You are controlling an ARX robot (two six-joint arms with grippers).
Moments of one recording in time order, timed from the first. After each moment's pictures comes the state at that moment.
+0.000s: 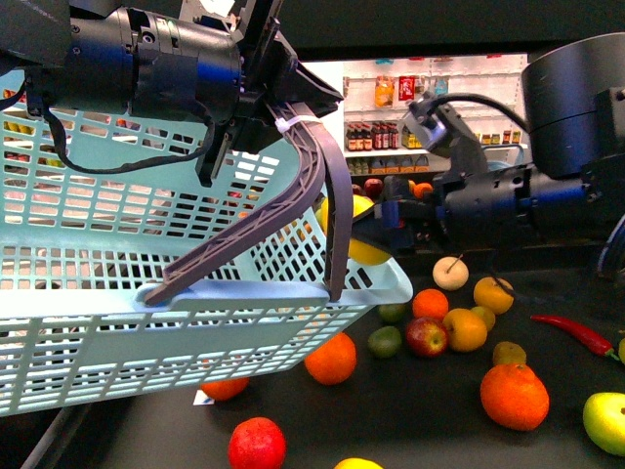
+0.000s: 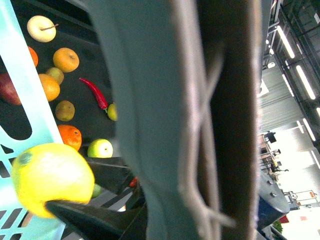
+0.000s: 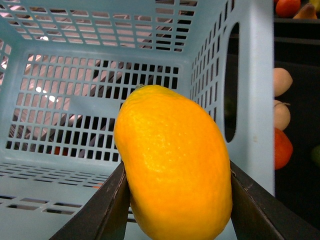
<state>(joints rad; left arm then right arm) -0.31 1.85 1.40 0.31 0.68 -0.81 0.22 1.97 1.21 0.41 -0.52 0.07</state>
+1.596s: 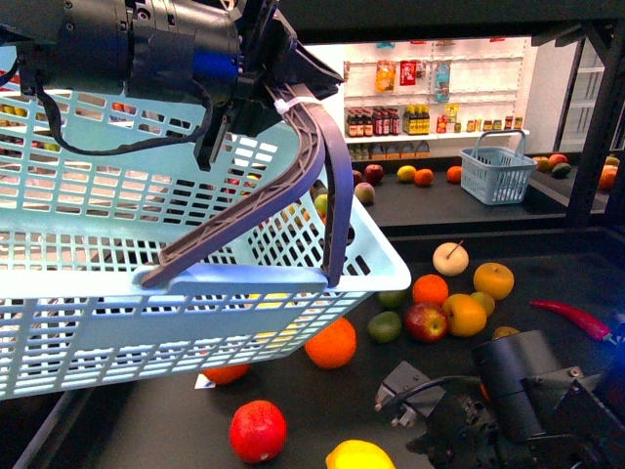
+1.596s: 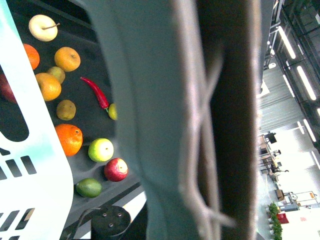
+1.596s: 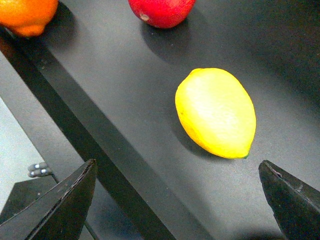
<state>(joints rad) -0.31 1.86 1.40 0.31 0.68 -0.81 0.20 2.46 1.13 0.49 -0.45 -0.45</state>
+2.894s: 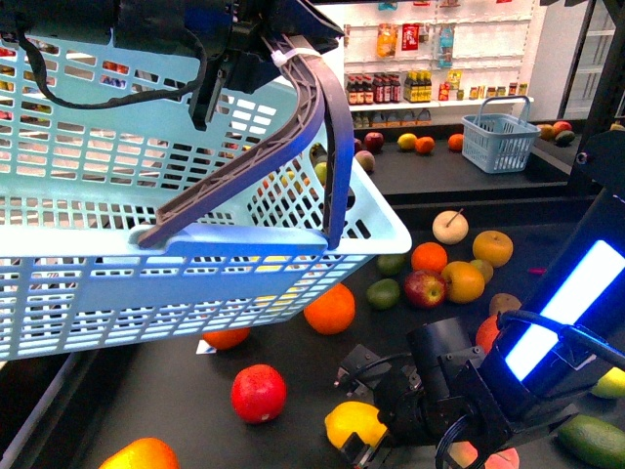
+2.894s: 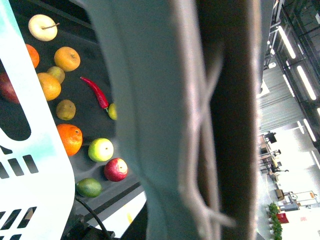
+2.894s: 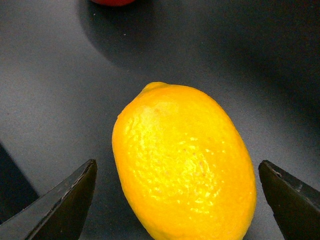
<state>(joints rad) -0.31 1.86 1.40 0.31 0.68 -0.81 0.24 2.80 1.58 0.38 -0.35 -0.50</state>
